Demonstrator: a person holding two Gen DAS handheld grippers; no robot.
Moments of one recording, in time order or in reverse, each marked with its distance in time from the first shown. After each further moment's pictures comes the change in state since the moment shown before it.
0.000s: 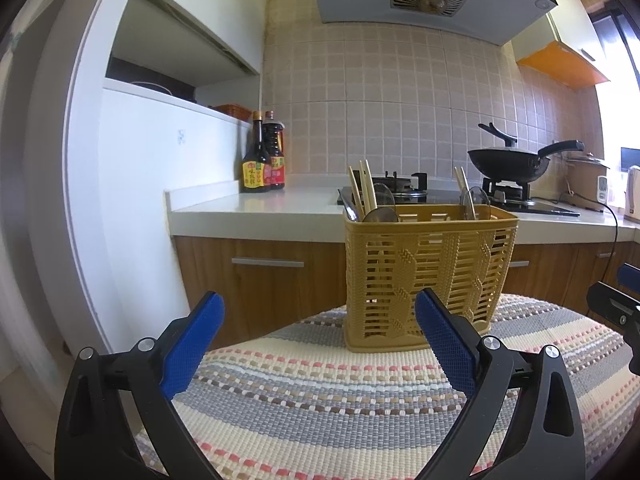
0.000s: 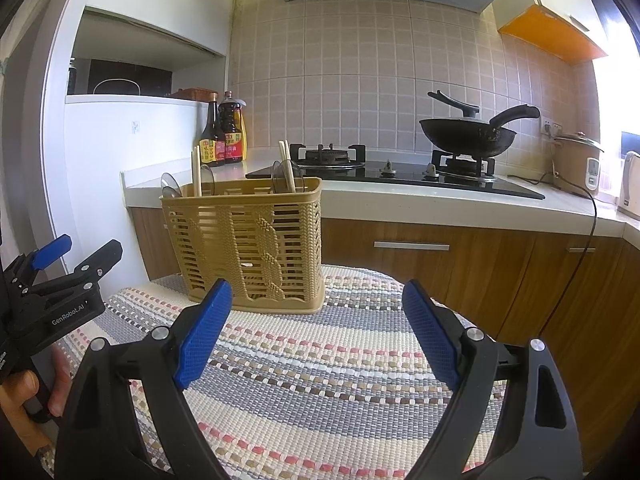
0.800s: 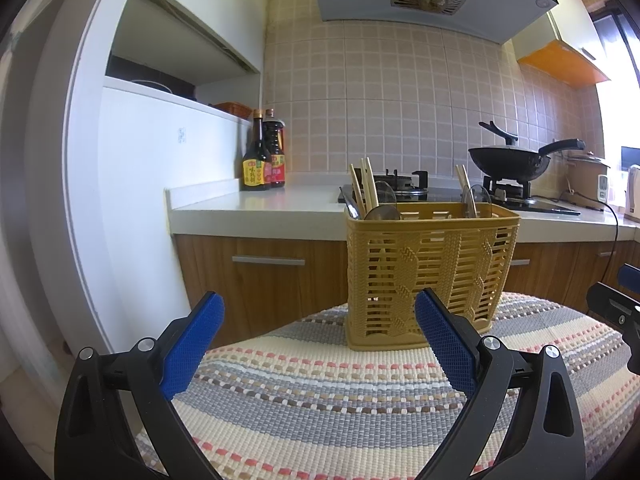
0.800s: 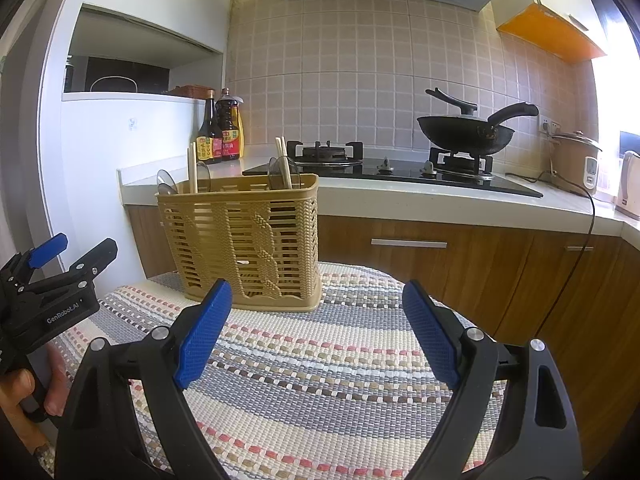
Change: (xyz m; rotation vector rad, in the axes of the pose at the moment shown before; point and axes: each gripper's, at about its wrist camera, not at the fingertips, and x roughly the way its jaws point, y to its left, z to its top) left arm 0.000 0.001 -0.001 0.000 0.004 0.001; right arm 0.002 -0.002 0.000 -0.001 0.011 -0.011
